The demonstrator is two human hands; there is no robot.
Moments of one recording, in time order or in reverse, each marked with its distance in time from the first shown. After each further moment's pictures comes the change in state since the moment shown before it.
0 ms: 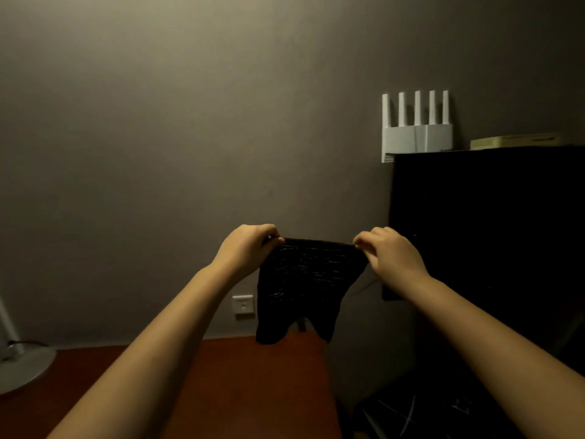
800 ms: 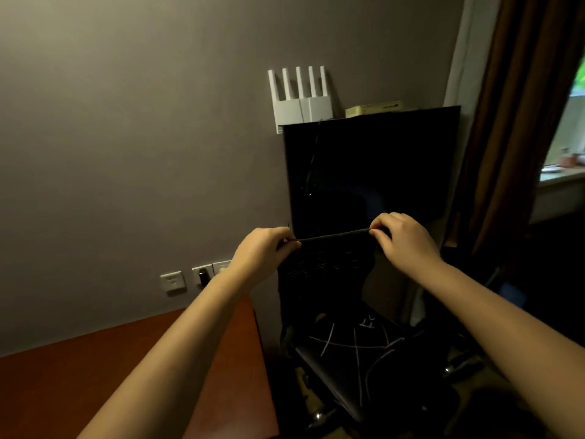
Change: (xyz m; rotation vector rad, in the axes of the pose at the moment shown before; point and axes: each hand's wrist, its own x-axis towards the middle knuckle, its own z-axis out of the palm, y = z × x) left_hand -0.057 0.241 0.073 -0.193 -0.144 0.207; right_hand -0.199 0.119 -0.158 -0.016 0.050 0.291
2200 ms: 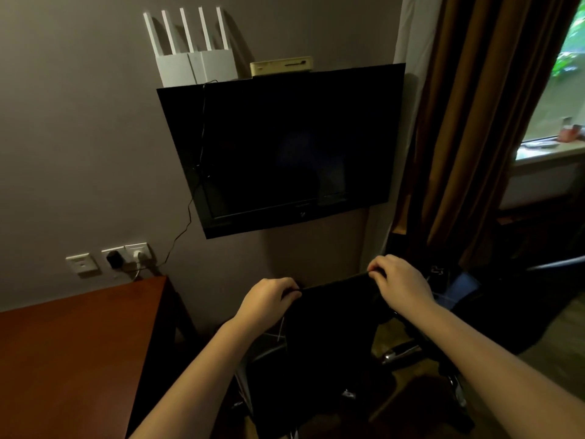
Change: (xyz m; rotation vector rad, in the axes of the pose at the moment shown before) left_hand 0.130 0.196 0.328 -0.122 -0.367 -0.273; right_hand -0.026 0.404 -0.017 0.029 -0.342 0.173
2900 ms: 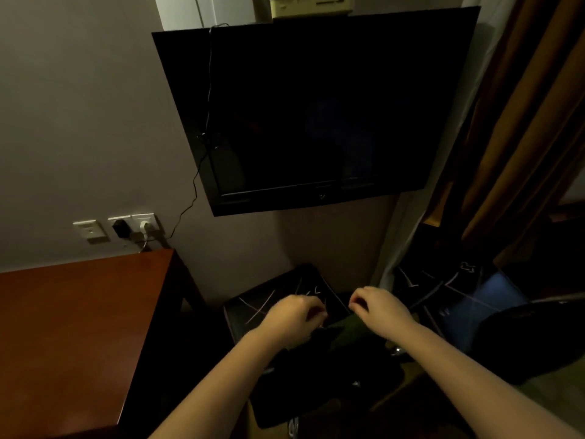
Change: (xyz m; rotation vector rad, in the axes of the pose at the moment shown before) left_hand 0.052 -0.037 0.070 -0.020 -0.246 -0.066; right_hand 0.059 0.016 0.112 -0.023 -0.523 -0.048
